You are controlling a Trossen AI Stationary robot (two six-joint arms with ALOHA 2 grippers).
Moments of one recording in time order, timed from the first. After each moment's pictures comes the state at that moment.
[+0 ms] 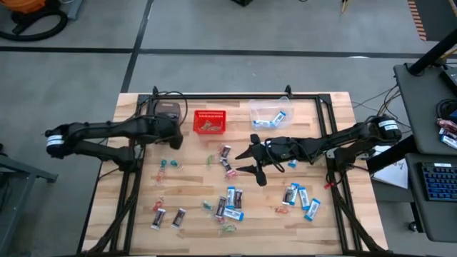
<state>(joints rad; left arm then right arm) 0.25 1.08 0.74 -1.04 -0.49 -0.84 0.08 1.46 0.78 0.41 -0.05 0.08</state>
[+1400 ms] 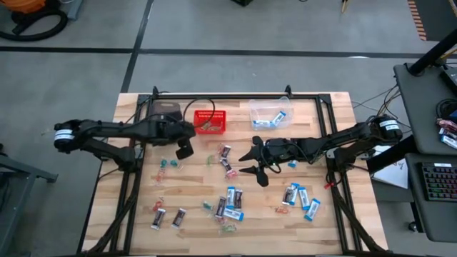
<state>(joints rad) 0.19 1.22 0.76 -0.60 -0.43 0.11 0.08 1.45 0.78 0.28 -0.05 0.13</state>
